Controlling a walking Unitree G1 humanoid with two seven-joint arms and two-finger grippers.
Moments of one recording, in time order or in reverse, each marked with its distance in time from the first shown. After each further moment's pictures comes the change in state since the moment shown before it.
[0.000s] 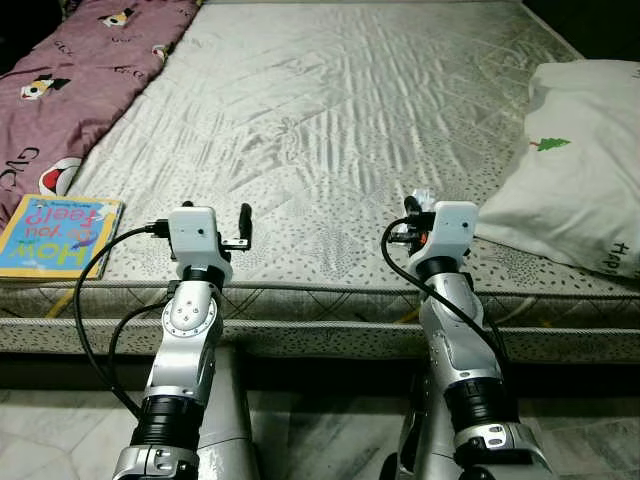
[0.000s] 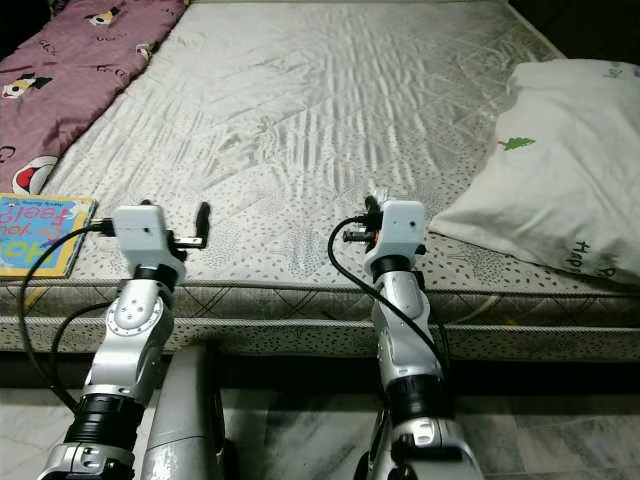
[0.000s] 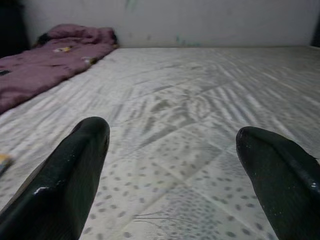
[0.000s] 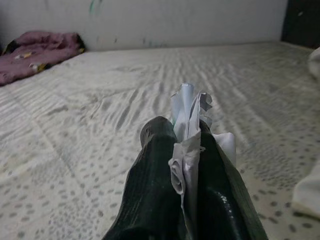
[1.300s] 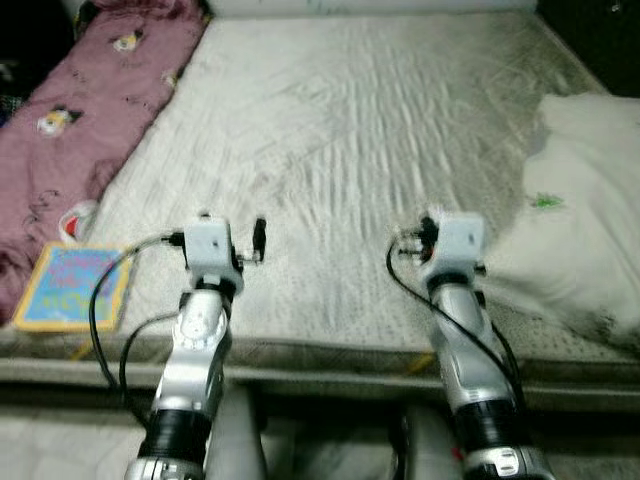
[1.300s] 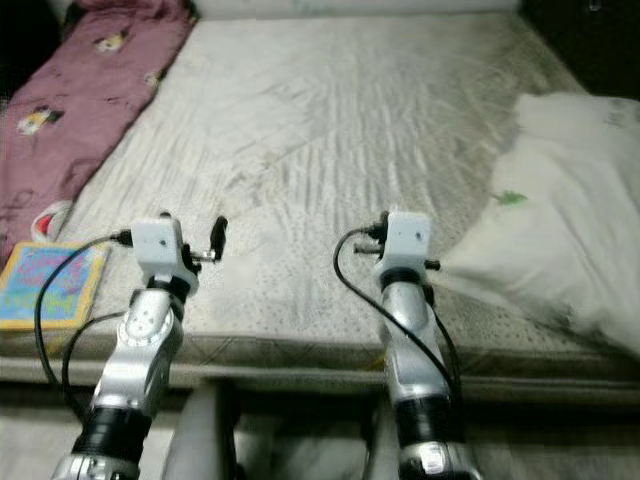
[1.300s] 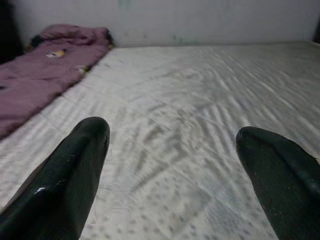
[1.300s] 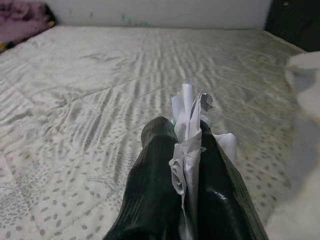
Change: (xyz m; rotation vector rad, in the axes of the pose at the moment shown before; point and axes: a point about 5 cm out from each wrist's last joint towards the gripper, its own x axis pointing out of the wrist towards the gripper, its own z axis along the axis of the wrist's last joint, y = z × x) left arm -0.008 -0.010 -0.008 -0.009 0.026 -0.038; right arm -0.017 -0.011 -0.015 -0.105 0.118 -0.105
